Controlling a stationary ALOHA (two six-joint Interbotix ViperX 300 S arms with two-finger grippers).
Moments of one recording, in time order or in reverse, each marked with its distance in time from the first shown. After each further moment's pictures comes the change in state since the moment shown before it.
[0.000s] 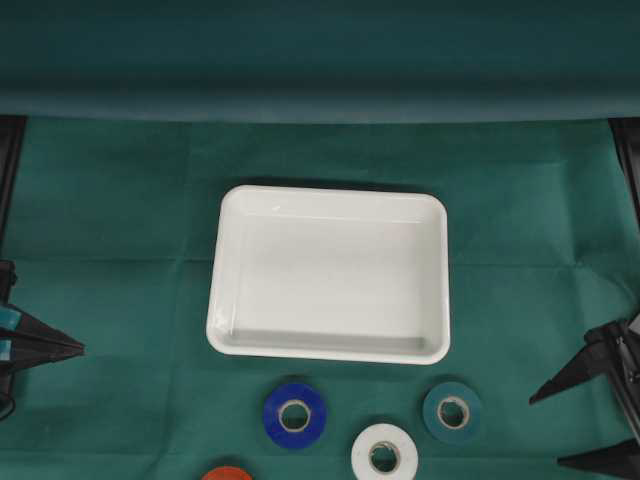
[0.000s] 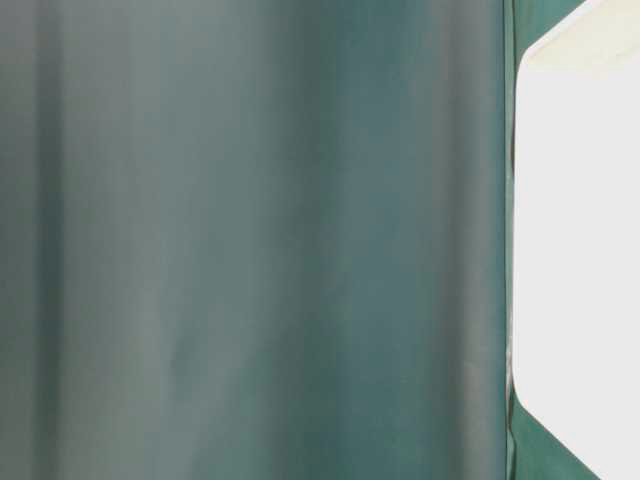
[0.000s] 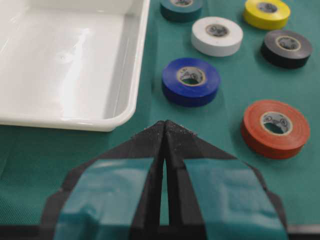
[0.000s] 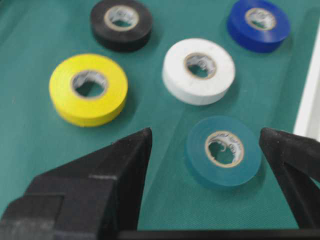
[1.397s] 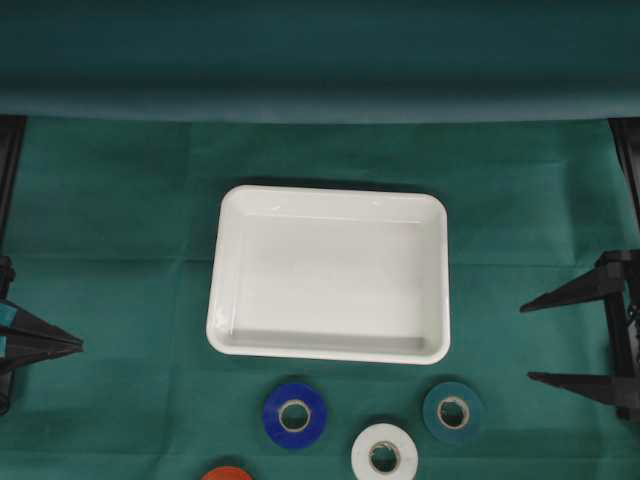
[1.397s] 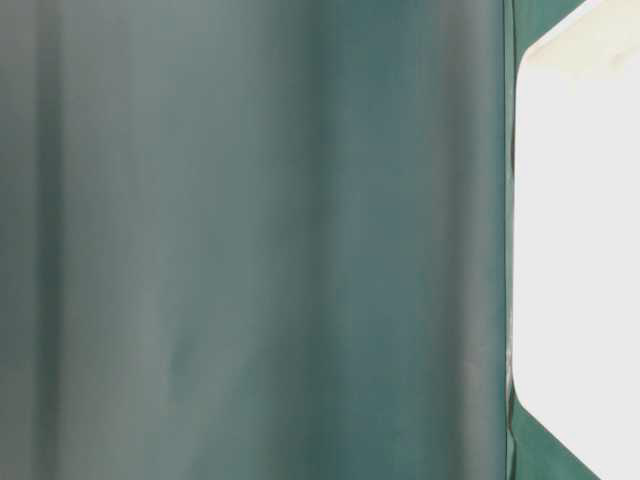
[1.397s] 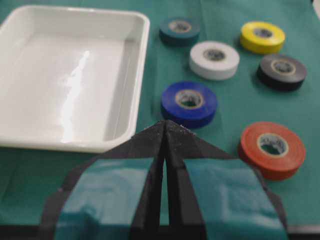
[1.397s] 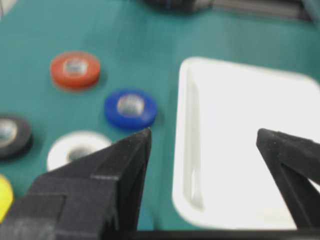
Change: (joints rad) left arm 0.000 0.003 -0.018 0.002 -0.028 0.000; right arm -0.319 -0.071 0.009 0.072 -0.207 -0.049
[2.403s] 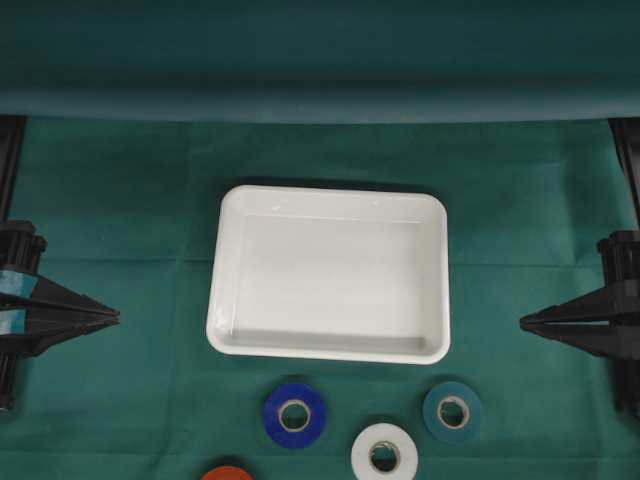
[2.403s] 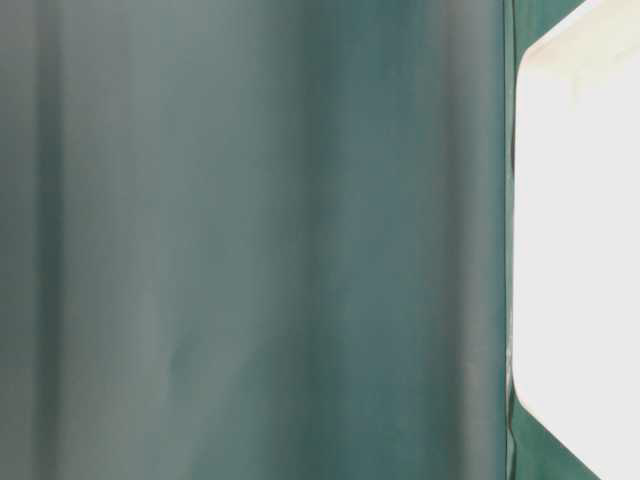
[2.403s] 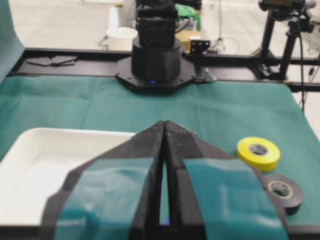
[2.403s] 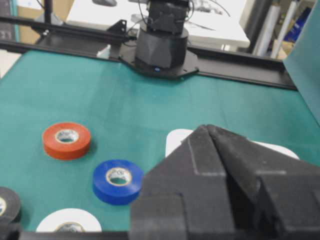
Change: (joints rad) left arm 0.002 0.362 -0.227 0.000 -0.374 0.018; right arm 0.000 0.041 -0.084 0.000 -0.169 -0.032
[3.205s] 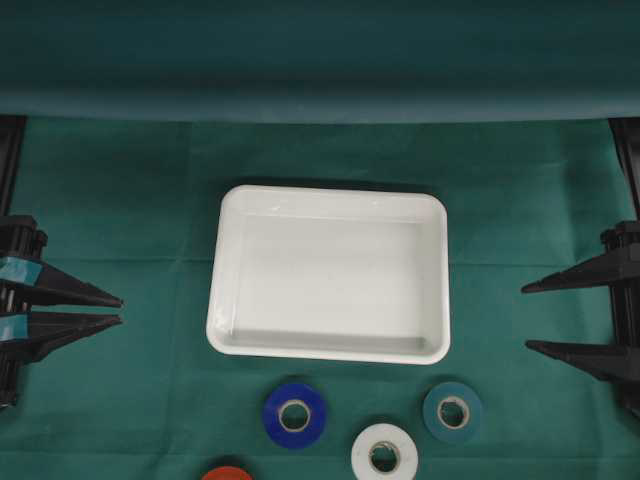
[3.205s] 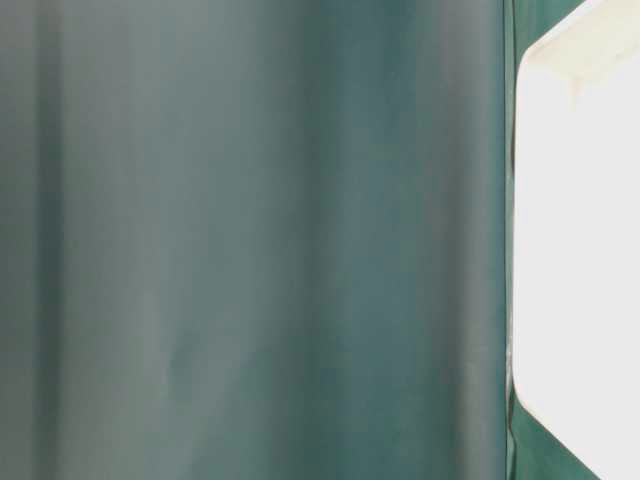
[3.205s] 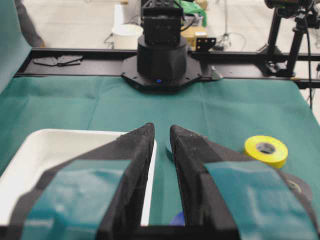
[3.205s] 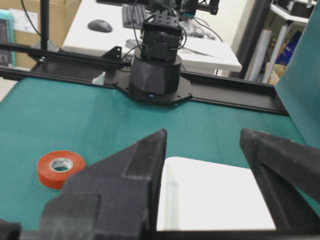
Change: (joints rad) left arm 0.015 0.015 -0.026 0.020 0.023 0.003; right arm -0.005 0.012 -0.048 0.002 -0.032 -0.006
